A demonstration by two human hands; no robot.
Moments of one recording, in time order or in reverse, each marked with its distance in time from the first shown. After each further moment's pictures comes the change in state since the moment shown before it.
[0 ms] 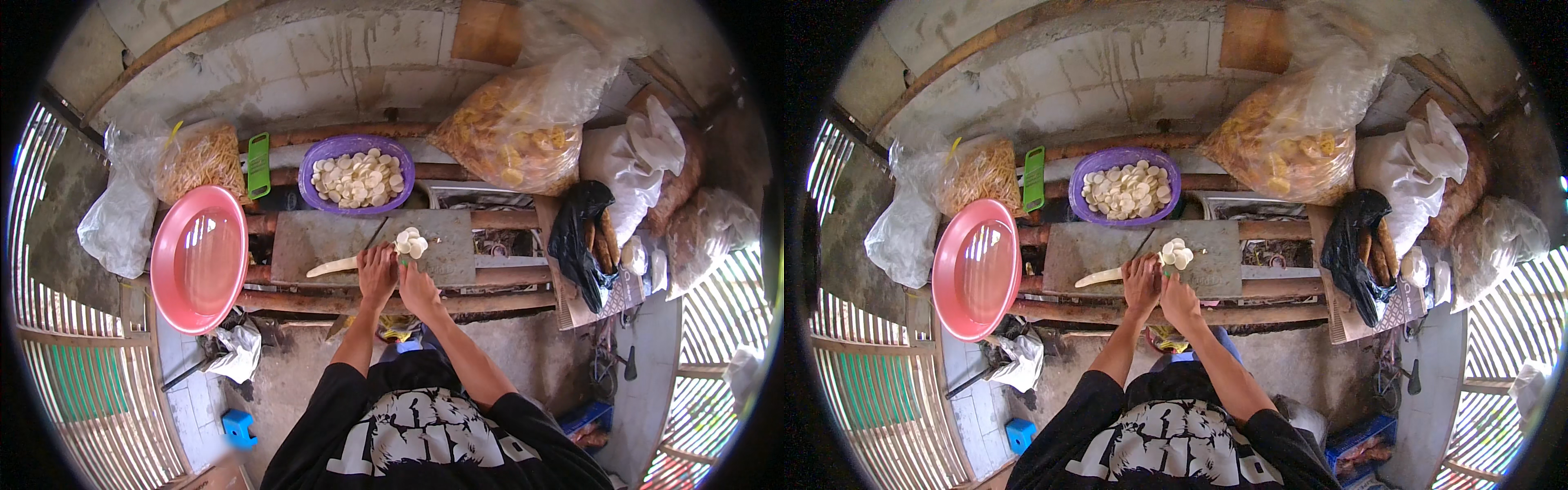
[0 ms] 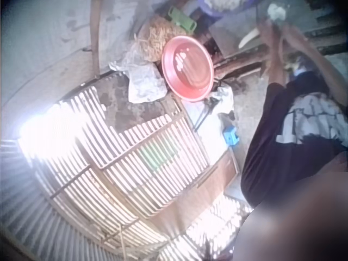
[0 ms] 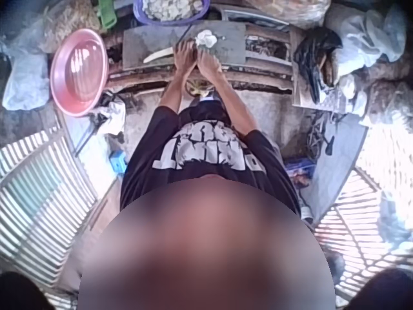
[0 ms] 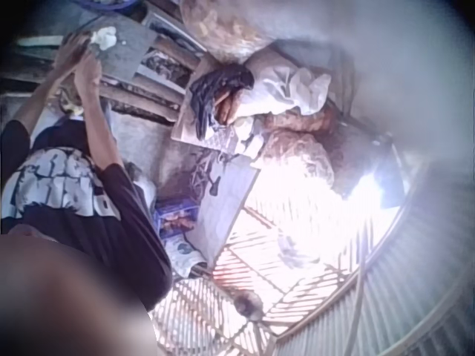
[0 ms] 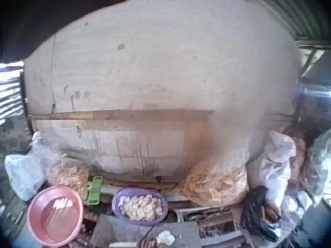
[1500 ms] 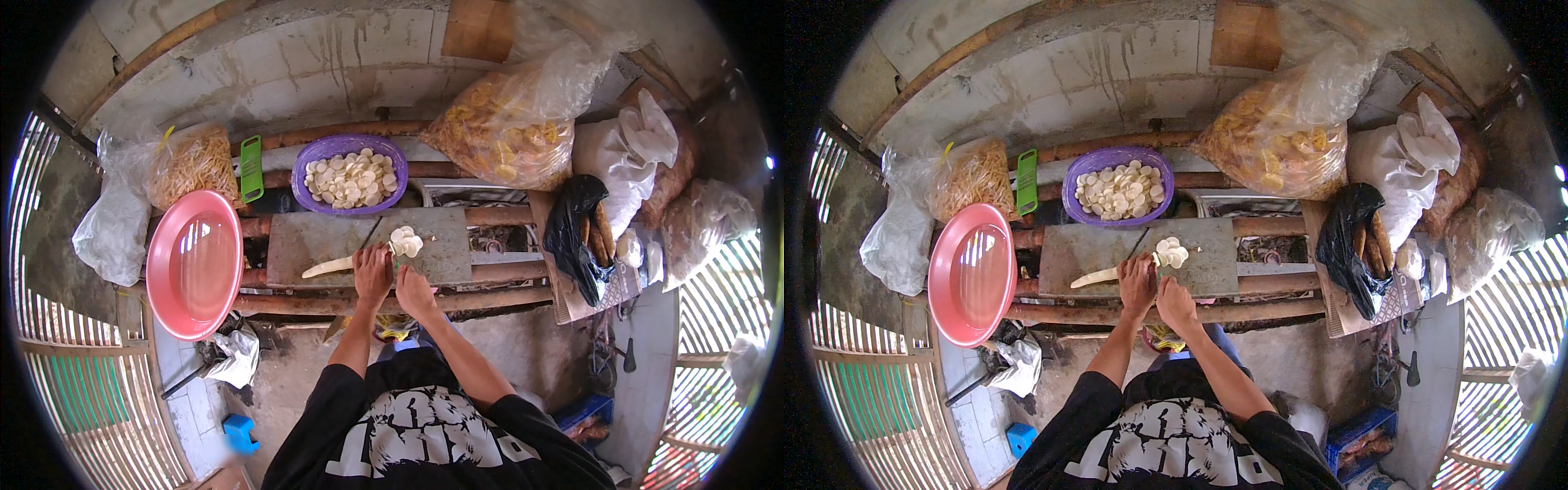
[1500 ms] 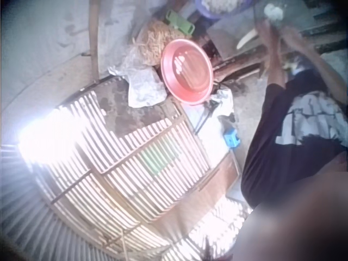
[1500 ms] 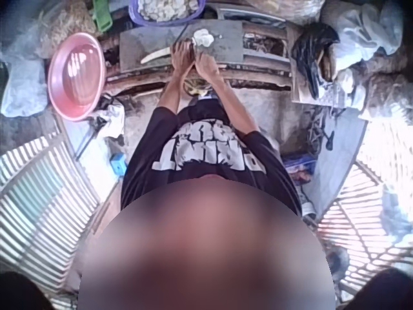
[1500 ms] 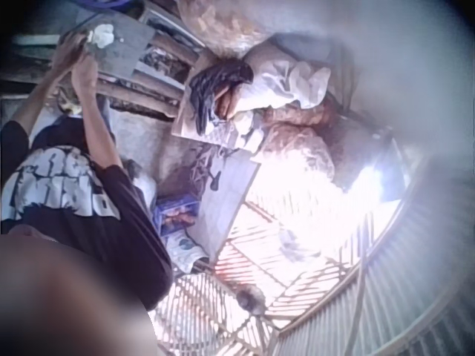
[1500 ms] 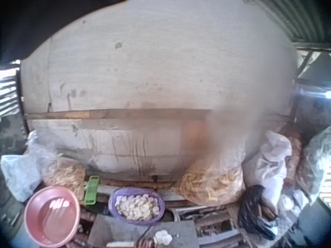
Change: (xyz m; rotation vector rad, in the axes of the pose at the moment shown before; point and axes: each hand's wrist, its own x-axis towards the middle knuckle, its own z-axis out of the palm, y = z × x) left_hand 0.000 -0.005 0.002 0.026 0.009 0.019; right_hand -0.003 0.003 0.006 0.023 0.003 -0.009
